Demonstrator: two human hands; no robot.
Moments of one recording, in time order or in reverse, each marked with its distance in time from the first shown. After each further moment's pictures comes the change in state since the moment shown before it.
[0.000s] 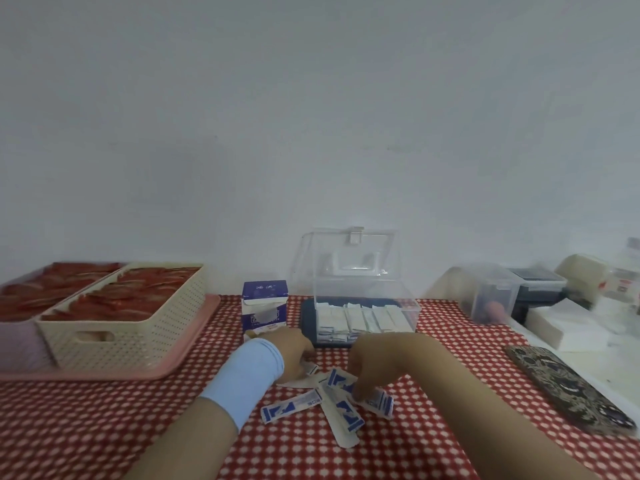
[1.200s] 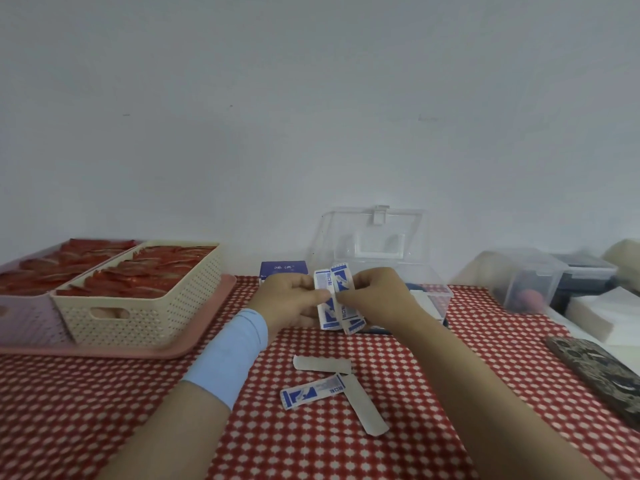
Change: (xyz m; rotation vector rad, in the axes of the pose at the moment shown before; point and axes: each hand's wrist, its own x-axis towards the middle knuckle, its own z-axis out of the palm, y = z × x) left_hand -0.013 -0.022 -0.013 -1.466 0.362 -0.075; right_hand 0.038 -0.027 -0.012 0.906 0.655 -0.006
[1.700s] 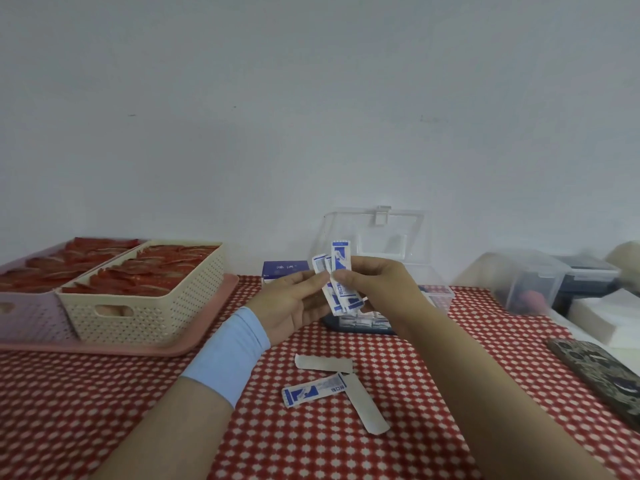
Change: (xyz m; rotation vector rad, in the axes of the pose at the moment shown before) left_hand -0.005 0.005 0.003 -0.476 -0.172 -0.041; right_hand -0.011 -0.008 -0.007 0.369 -0.071 -0.128
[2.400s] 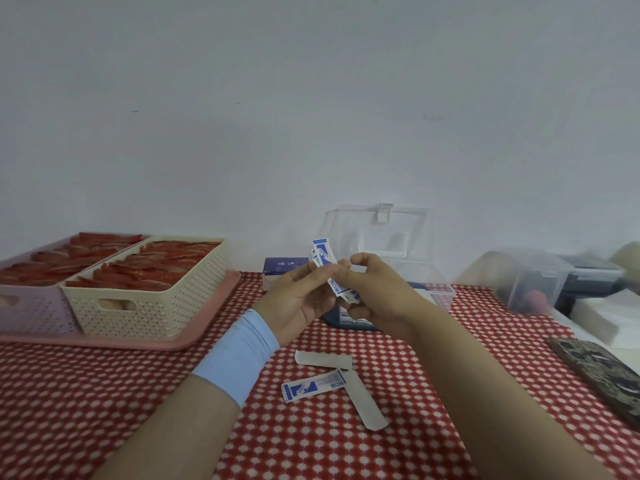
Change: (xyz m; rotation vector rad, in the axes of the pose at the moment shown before) left_hand -0.002 -0.009 0.010 -0.186 -0.058 0.136; right_hand -0.004 -0.009 0.010 0.211 -0.097 0.198
